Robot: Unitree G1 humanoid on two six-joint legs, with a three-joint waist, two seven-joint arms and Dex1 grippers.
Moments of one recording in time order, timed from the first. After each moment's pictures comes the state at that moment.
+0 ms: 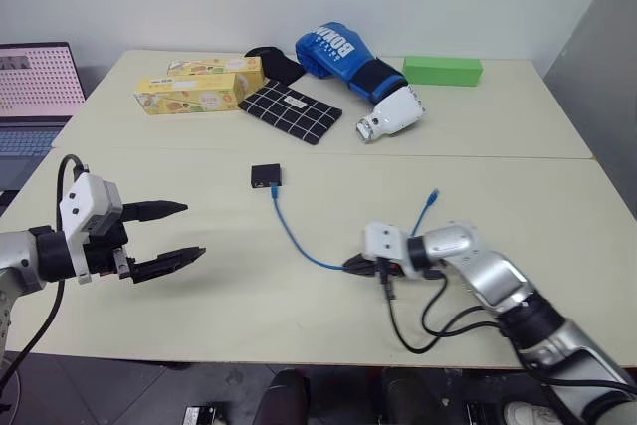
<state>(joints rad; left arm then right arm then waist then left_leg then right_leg) 0.02 1.01 0.47 -0.18 -0.59 0.44 -1.25 -0.47 -0.64 0.44 -0.01 0.08 0.22 1.12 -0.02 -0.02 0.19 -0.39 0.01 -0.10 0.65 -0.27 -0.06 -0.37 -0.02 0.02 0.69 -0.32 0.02</state>
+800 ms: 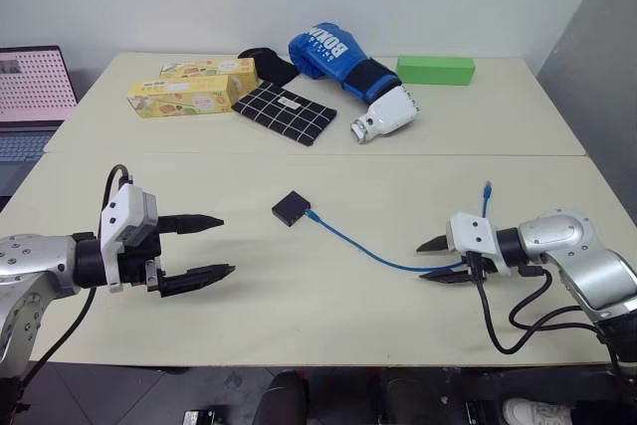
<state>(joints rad) 0.03 1.00 0.37 -0.26 -0.62 0.47 -1.24 -0.38 -0.80 0.20 -0.19 0.24 0.34 1.20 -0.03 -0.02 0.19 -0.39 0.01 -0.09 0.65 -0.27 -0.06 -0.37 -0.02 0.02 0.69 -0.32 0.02</state>
